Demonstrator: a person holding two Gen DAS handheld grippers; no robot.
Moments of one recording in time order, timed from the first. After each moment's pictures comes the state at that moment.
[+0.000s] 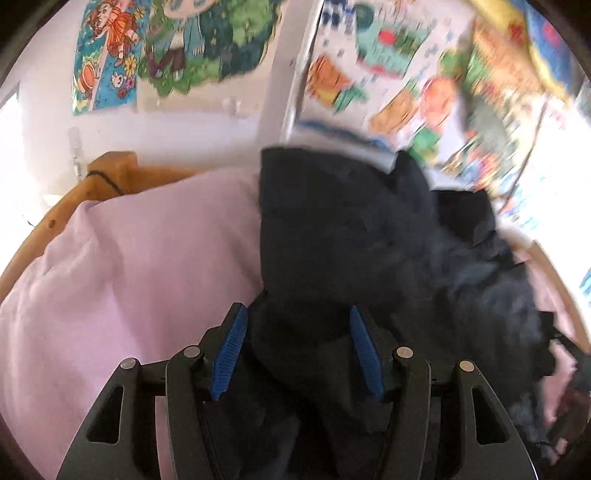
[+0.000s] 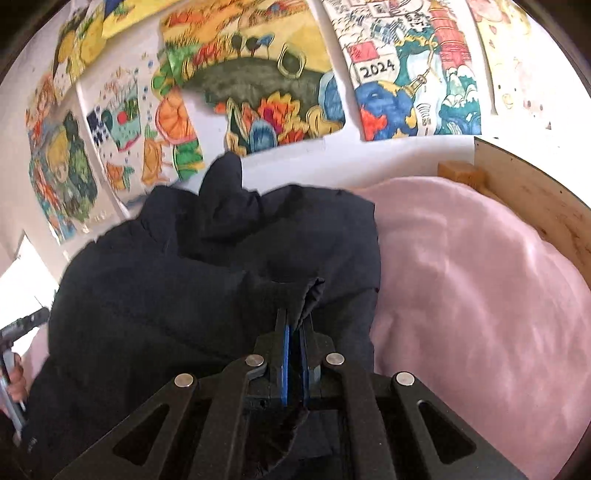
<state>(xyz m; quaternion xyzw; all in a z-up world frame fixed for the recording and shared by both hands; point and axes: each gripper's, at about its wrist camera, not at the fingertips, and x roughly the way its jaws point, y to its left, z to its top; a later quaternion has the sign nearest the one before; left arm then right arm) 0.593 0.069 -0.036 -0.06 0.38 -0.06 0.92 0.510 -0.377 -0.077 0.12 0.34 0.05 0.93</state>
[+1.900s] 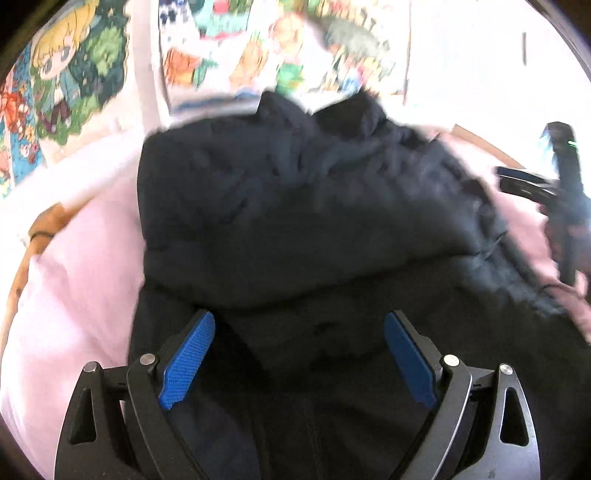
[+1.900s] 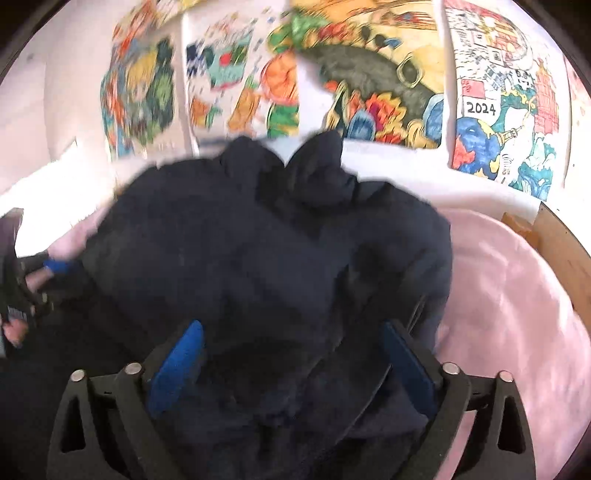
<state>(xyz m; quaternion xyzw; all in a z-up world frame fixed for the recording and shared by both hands) 0.477 0.038 -0.045 0.09 0.38 -0.23 0.89 0.506 -0.340 -0.056 0.01 0.33 0.18 0.93</state>
